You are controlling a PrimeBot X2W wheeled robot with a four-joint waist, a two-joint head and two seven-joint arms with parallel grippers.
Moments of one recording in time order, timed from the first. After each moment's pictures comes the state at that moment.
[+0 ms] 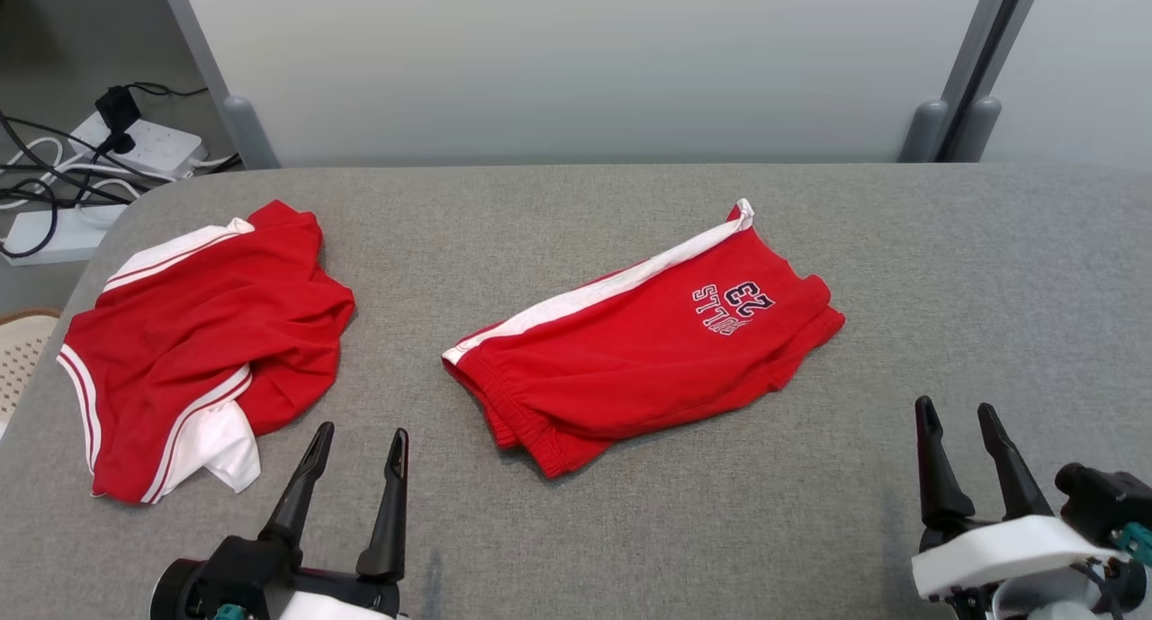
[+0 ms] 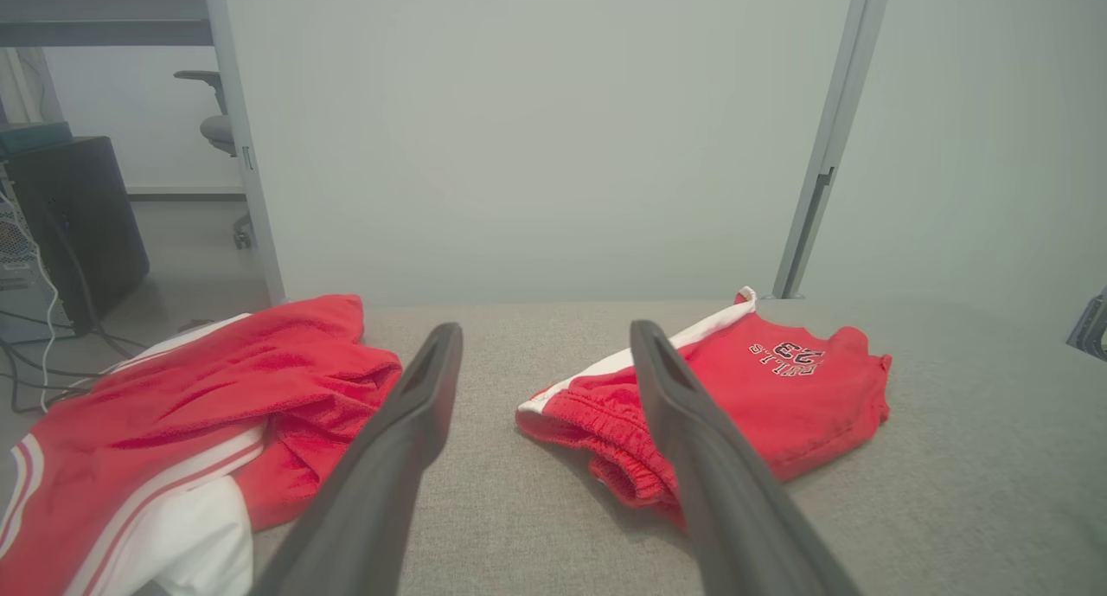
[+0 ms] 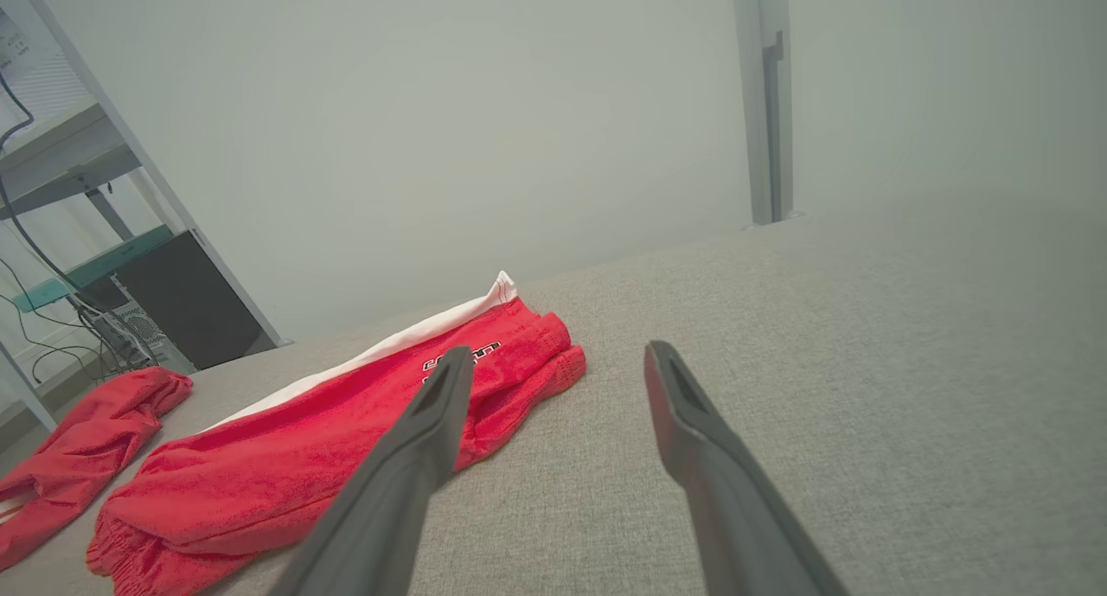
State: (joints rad) left arm 0.08 0.05 -0.09 0.06 -0.17 -0.04 -0.26; right arm -0.07 -0.06 0.03 0.29 0.38 0.13 -0.25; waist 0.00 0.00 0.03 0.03
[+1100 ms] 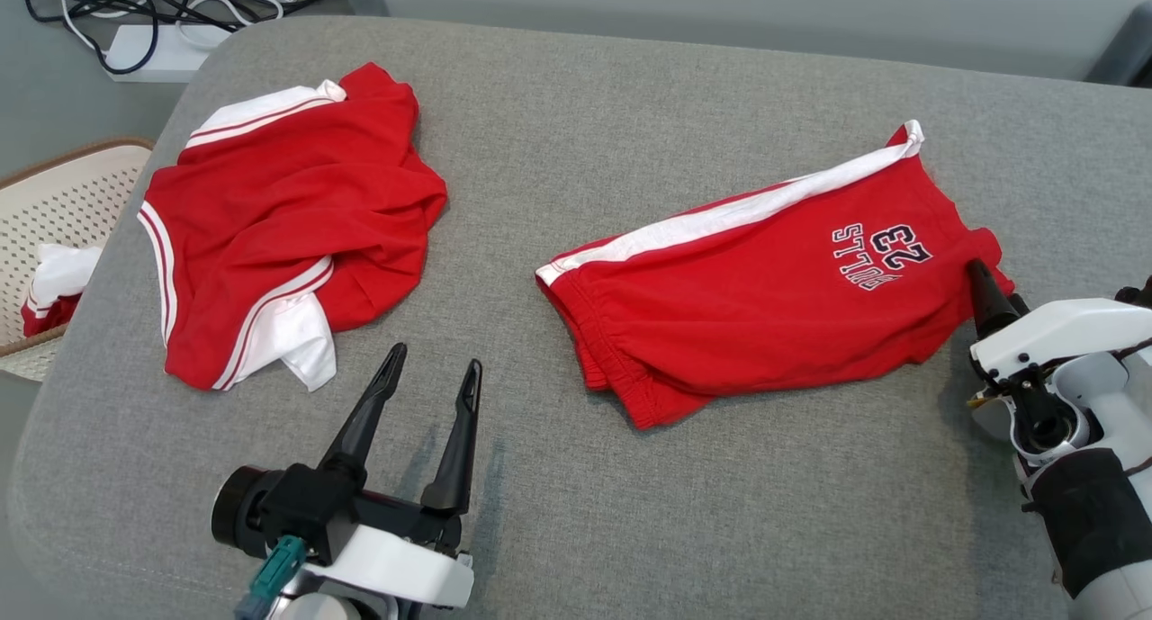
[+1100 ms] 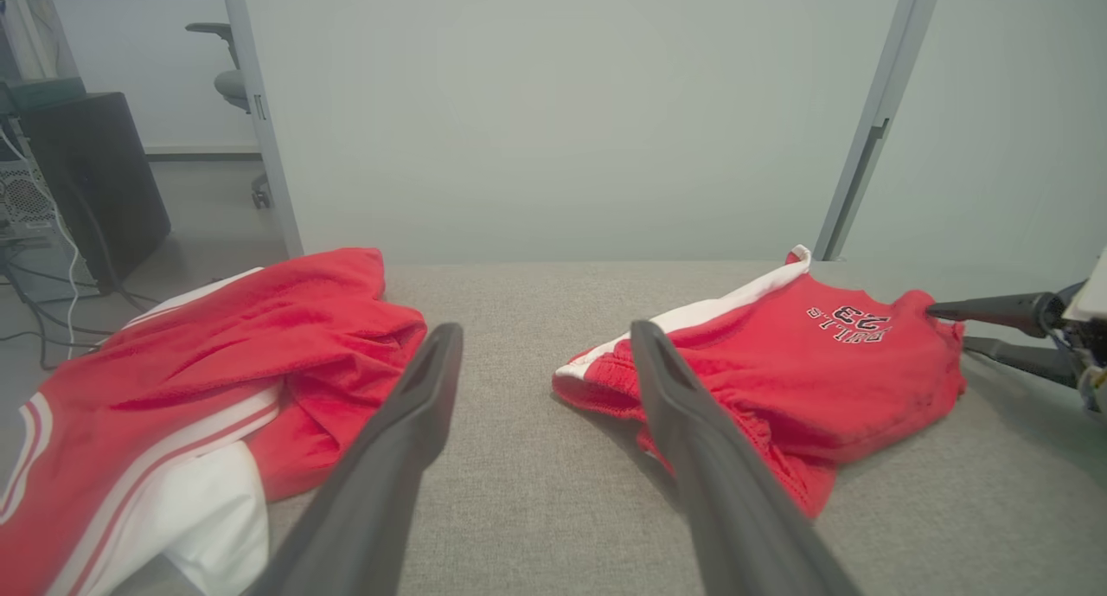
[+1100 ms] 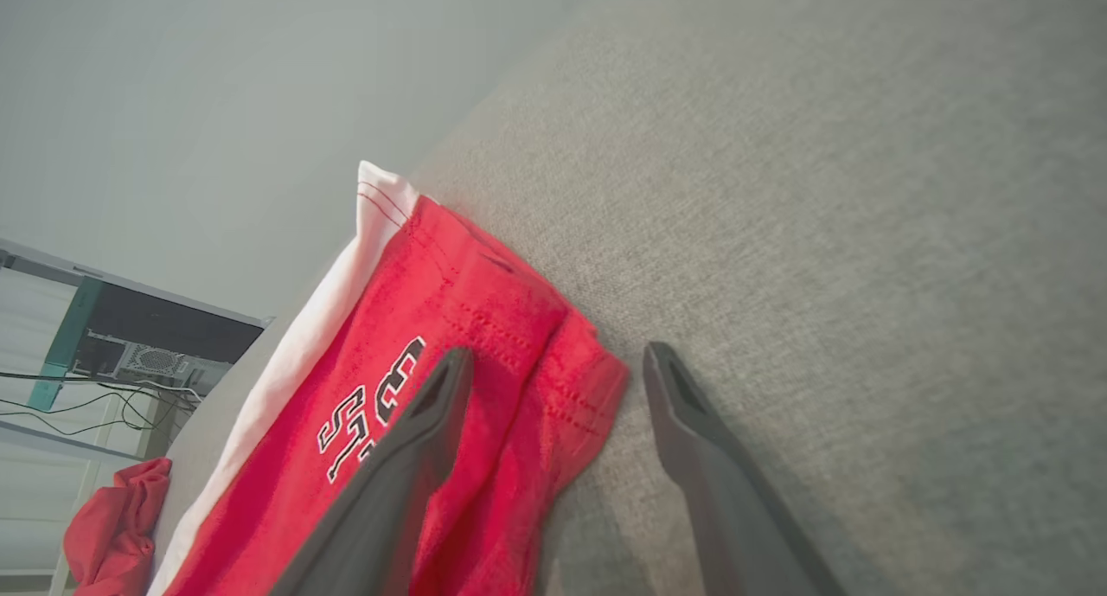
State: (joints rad) left arm -0.06 0.05 -0.22 0.06 -0.17 -0.04 -0.26; right arm -0.73 -0.17 0.08 1.08 0.93 0.13 -0.05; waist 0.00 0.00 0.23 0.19
